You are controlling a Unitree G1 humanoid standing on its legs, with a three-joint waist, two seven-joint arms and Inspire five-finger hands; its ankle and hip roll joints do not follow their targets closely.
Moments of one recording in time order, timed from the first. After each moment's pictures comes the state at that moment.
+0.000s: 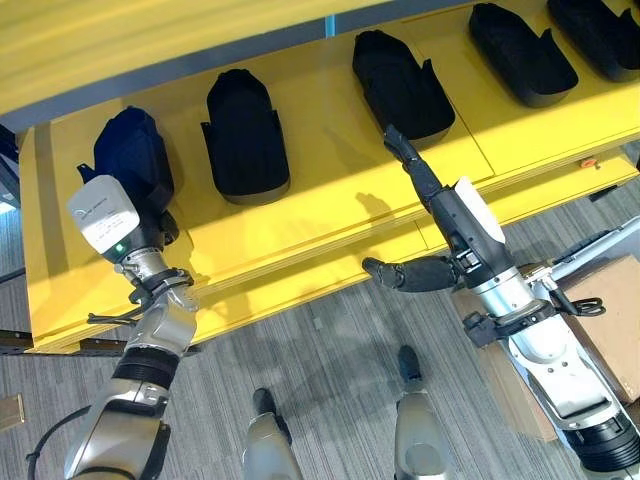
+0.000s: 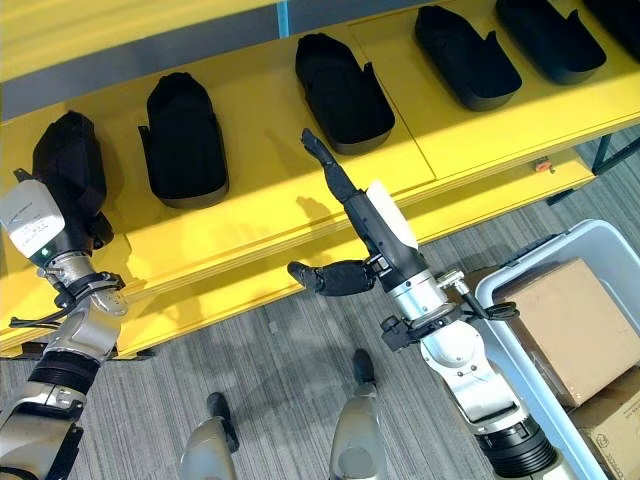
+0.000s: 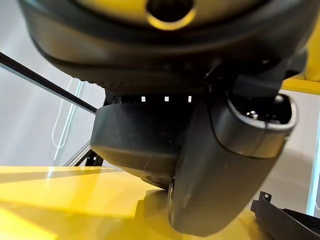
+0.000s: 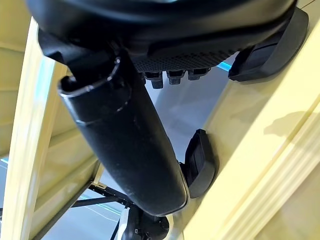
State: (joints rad) left arm -0.56 0.61 -0.15 0.55 0.39 0.30 0.82; right arm -0.21 -0.66 0.22 -0.34 0.08 -0.22 0.00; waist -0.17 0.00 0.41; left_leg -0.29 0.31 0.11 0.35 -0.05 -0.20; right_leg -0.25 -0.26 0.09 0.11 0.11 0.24
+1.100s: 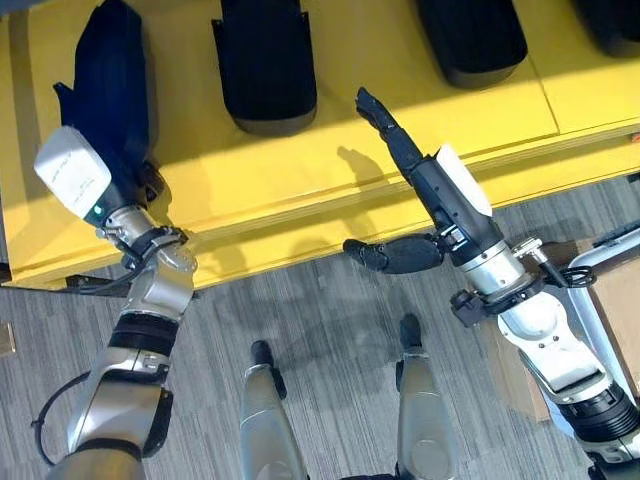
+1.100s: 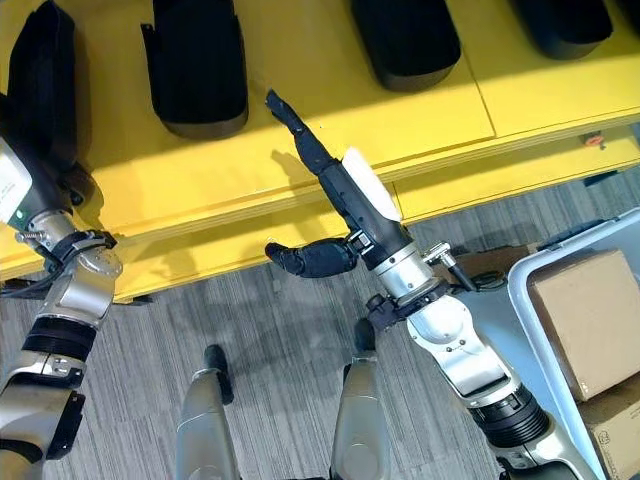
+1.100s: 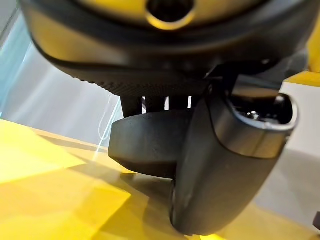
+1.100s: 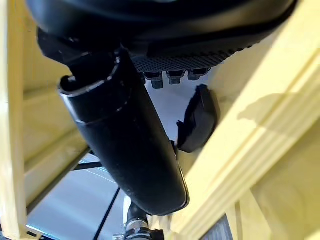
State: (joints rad) left arm -0.73 0.63 -0.12 0.52 0.32 0.35 0.87; right arm -0.38 -0.68 0.31 -0.34 0.10 -0.18 -0.04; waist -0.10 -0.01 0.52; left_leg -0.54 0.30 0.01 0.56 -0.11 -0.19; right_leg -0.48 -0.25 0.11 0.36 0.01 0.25
